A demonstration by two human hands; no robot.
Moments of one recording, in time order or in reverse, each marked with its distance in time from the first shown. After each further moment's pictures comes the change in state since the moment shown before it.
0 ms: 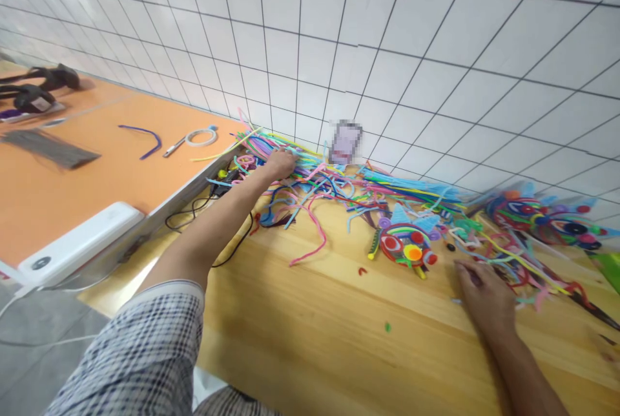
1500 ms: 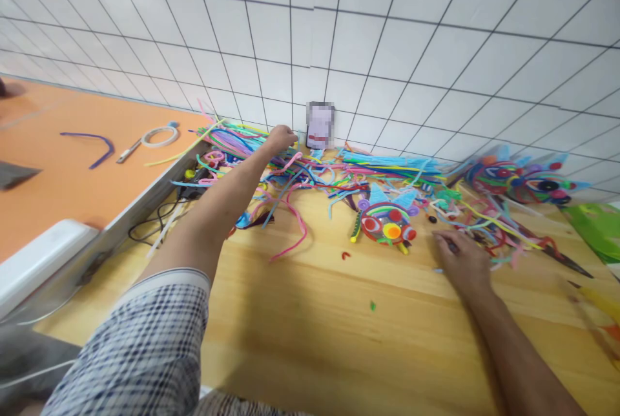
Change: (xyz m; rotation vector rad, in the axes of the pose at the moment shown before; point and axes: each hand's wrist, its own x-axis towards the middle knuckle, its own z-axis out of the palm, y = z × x) left_hand 0.072 0.058 -0.021 -0.490 0.037 -0.211; right_hand -0.002 -0.001 0.003 0.033 -0.022 -0.070
